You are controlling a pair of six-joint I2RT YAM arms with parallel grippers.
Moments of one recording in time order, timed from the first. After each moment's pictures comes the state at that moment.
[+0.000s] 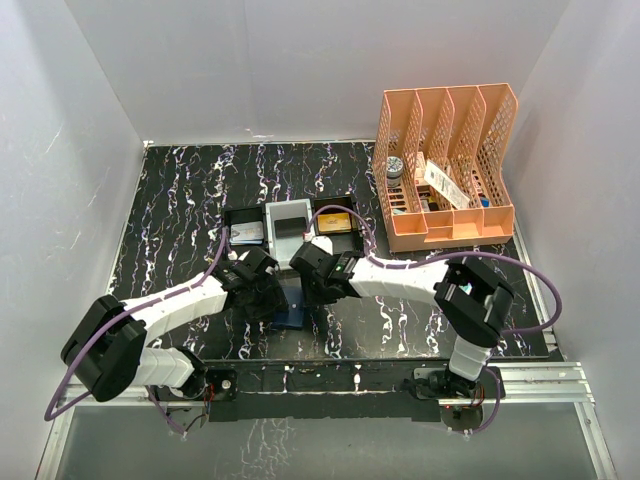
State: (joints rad) left arm -0.71 1.29 0.62 -0.52 -0.03 -1.05; right arm 1.02 1.75 1.11 -0.44 0.14 0.81
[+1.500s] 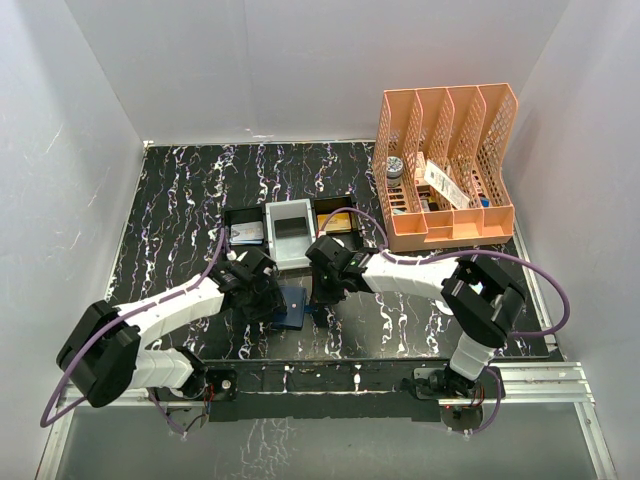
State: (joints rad) left arm -0.71 1.25 0.62 -0.56 -0.03 -1.01; right arm 0.92 1.69 1.02 -0.37 -0.06 0.87
